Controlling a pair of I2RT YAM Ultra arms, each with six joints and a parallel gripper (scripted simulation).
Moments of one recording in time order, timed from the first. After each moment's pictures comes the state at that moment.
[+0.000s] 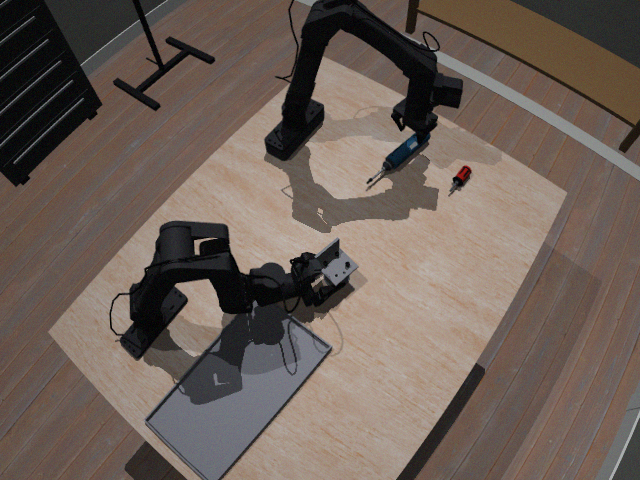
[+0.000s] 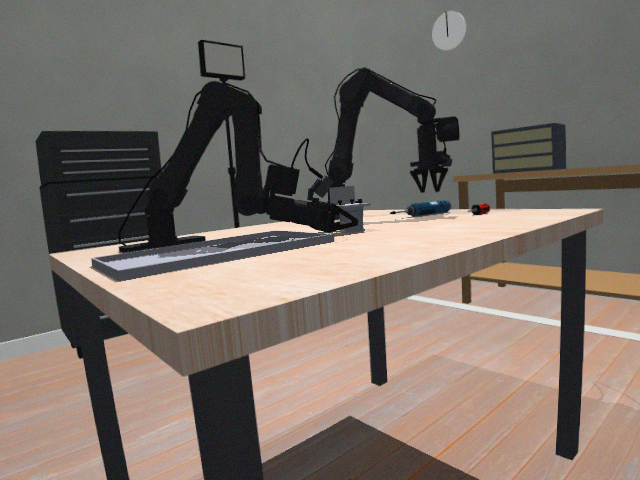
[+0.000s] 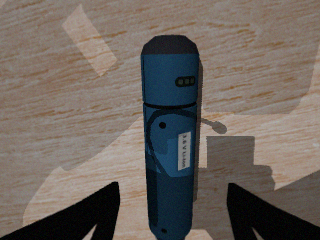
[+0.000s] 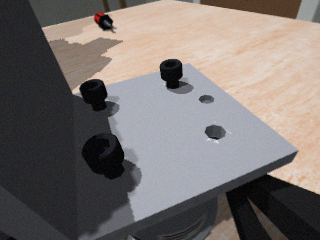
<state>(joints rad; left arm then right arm) 0.38 1.82 1.23 -0.97 0.00 -1.00 0.82 2.19 0.58 1.35 -0.21 -0.06</state>
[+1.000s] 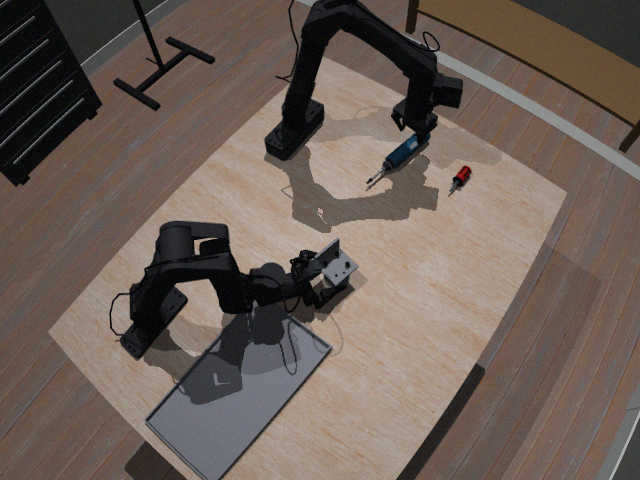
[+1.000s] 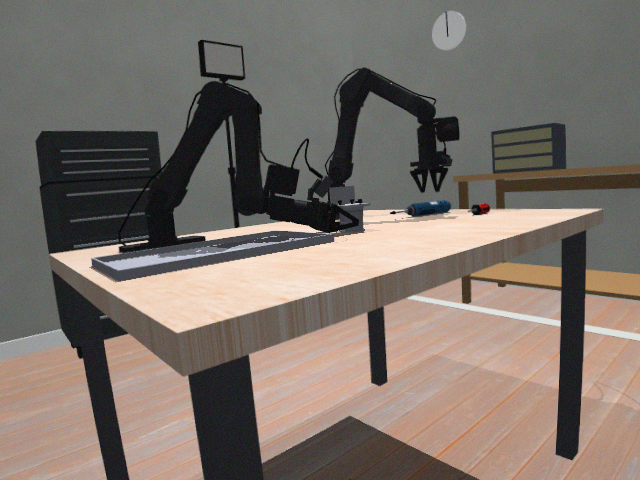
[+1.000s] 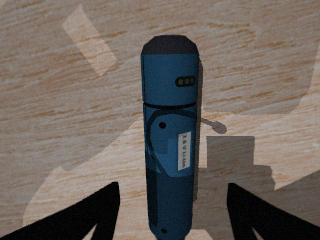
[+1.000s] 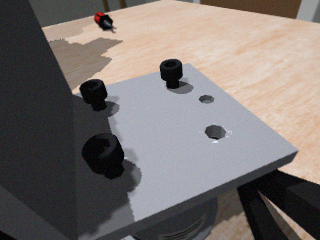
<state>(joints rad) 0.38 1.82 1.23 -0.97 0.00 -1.00 0.82 2.19 0.58 1.35 -0.21 -0.06</state>
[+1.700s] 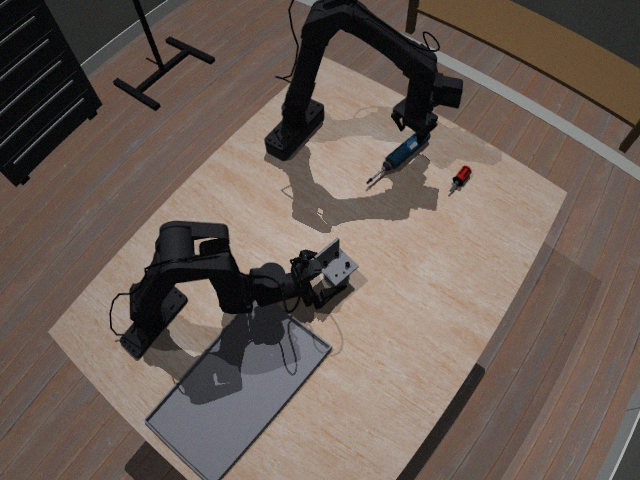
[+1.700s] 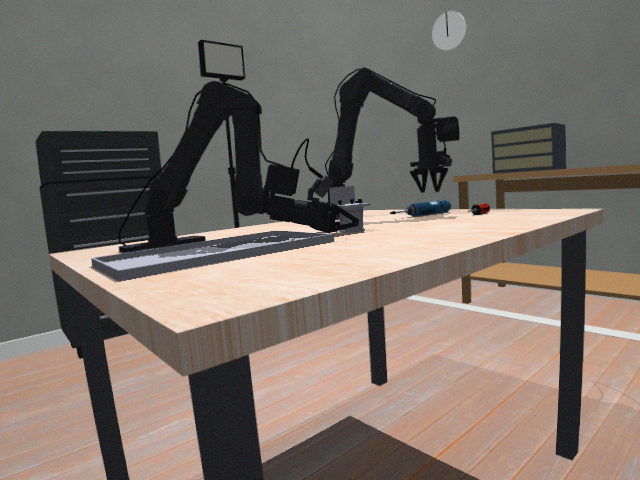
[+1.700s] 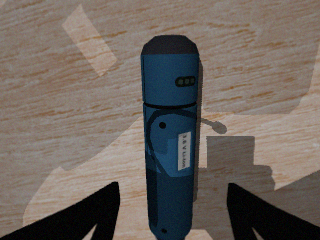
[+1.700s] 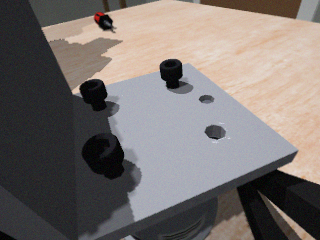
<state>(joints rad) 0.38 1.82 1.23 -0.97 0.00 -1.00 0.82 2.19 0.58 1.34 -0.21 -0.06</state>
